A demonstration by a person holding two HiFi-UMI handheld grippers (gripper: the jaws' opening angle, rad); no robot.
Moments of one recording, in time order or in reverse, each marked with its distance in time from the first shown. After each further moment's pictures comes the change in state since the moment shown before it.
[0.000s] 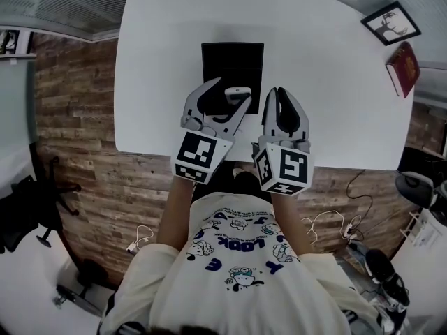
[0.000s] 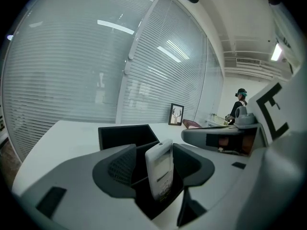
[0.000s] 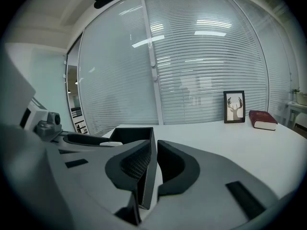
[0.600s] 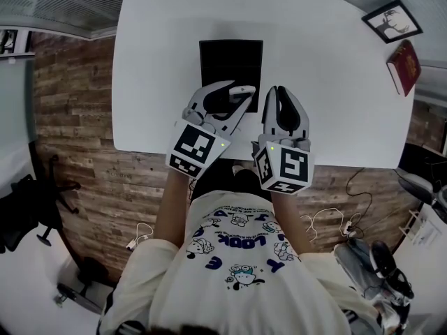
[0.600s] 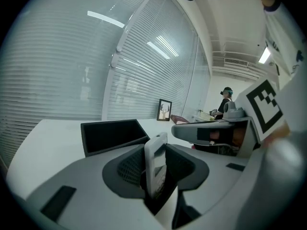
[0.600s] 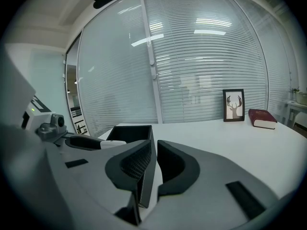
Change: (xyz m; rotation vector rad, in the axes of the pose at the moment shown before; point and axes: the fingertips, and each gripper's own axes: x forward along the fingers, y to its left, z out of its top) left arm 0.004 -0.015 -0.011 0.055 0.040 -0.158; right arm 0.000 0.001 -0.005 0.004 0.012 -0.003
